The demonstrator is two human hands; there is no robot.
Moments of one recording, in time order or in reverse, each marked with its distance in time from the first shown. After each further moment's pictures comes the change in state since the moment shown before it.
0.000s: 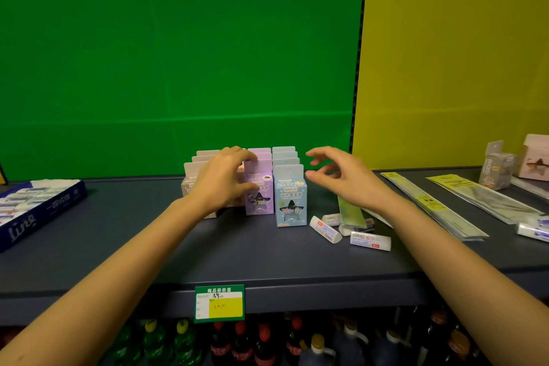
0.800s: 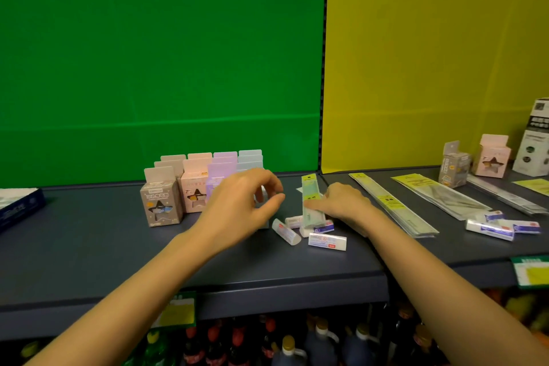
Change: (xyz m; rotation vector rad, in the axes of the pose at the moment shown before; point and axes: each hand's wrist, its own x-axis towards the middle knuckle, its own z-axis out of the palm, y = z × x) left_hand -0.025 0.108 0.006 -0.249 0.037 0.132; right_hand -0.014 0.054 -0.019 -0.424 -0.174 0.617
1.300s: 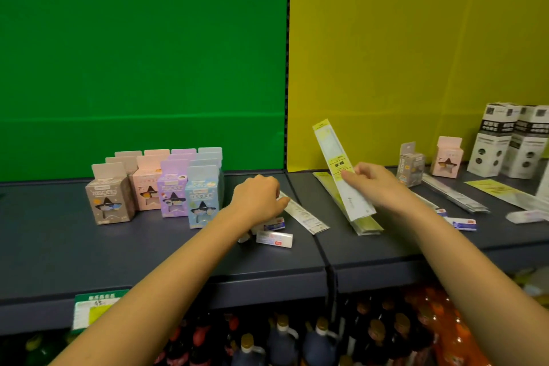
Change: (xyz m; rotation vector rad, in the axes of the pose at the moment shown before) left_hand 0.065 0.036 0.098 0.344 -0.327 -0.249; right_hand -0.029 0.106 -0.069 0.499 0.176 -0.160
